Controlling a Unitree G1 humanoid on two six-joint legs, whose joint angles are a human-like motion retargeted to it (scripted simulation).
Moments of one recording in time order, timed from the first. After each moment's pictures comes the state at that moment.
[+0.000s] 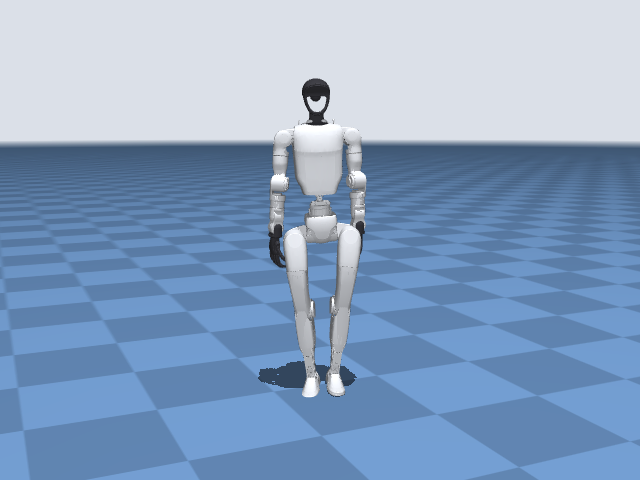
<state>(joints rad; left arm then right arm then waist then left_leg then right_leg) -0.03 0.04 0.33 1.67 0.14 0.10 -0.06 -0.01 -0.11 -0.19 1.66 -0.56 0.05 0.03 0.03 -0.03 -0.16 -0.04 -0.15 0.07 -0.03 0.01 0.07 -0.05 0.02 -0.20 0.00 0.01 -0.06</state>
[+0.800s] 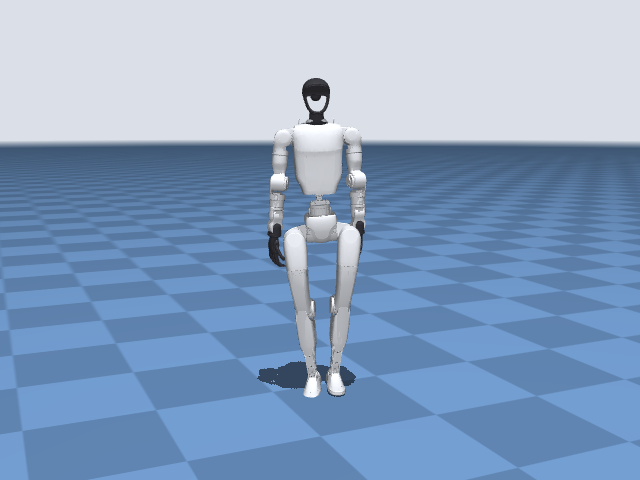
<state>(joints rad) -0.03 0.05 0.33 1.66 0.14 0.10 -0.06 0.00 -0.11 -0.18 1.67 -0.57 0.04 0.04 0.01 -0.04 -0.16 -0.04 -0.15 0.07 -0.03 0.01 0.07 -0.05 0.03 -0.20 0.00 0.05 -0.08</state>
